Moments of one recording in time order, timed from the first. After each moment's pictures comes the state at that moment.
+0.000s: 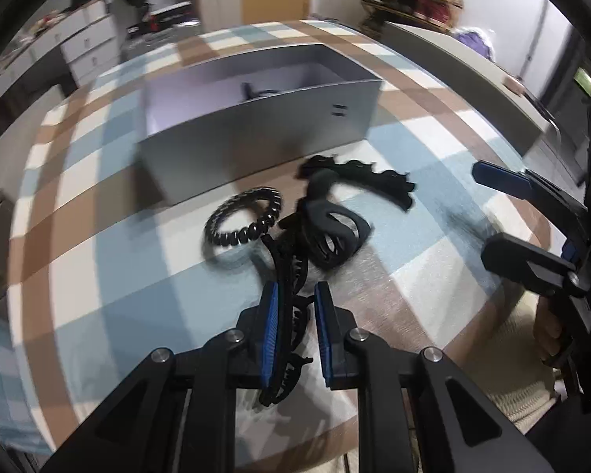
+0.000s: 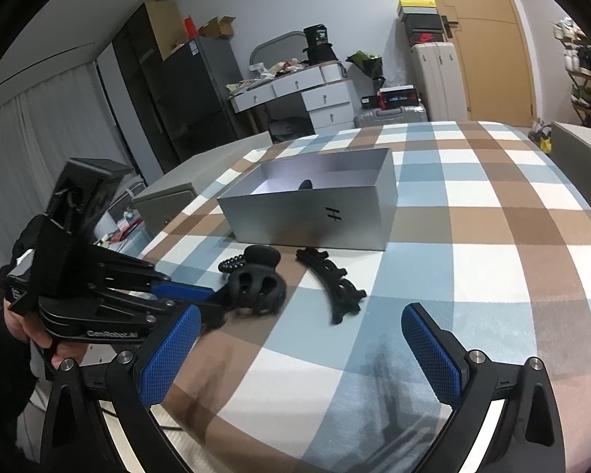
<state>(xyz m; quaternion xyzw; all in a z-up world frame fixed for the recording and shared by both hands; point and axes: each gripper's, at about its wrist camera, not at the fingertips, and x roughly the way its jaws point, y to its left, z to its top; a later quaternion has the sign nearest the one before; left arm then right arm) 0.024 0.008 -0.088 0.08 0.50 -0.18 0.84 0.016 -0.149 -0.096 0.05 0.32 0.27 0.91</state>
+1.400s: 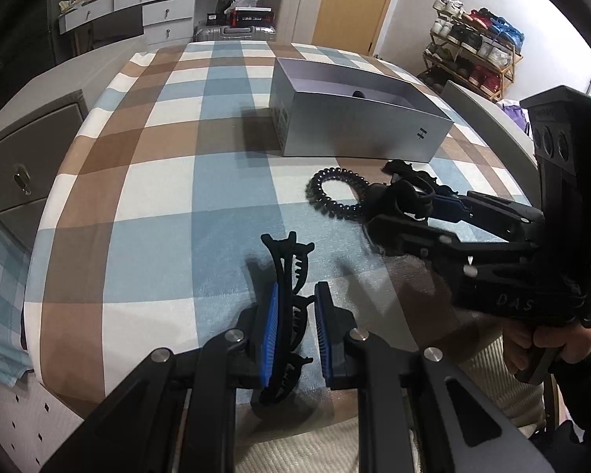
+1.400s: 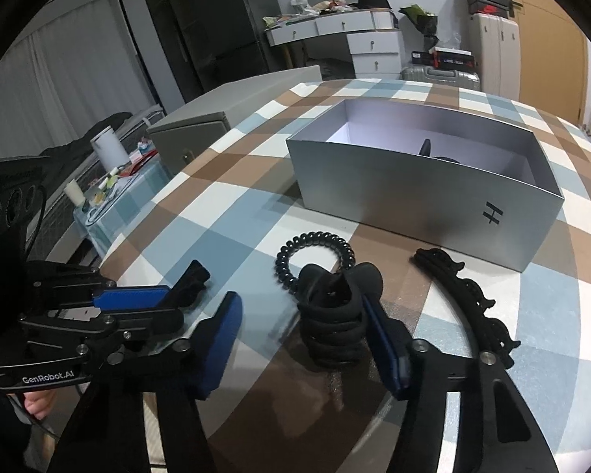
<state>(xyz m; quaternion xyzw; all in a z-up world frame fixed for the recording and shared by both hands) -0.009 0.080 -0.096 -0.04 0.47 -0.11 0.87 0.054 -0.041 -0.116 -0.03 0.40 0.32 0.86</state>
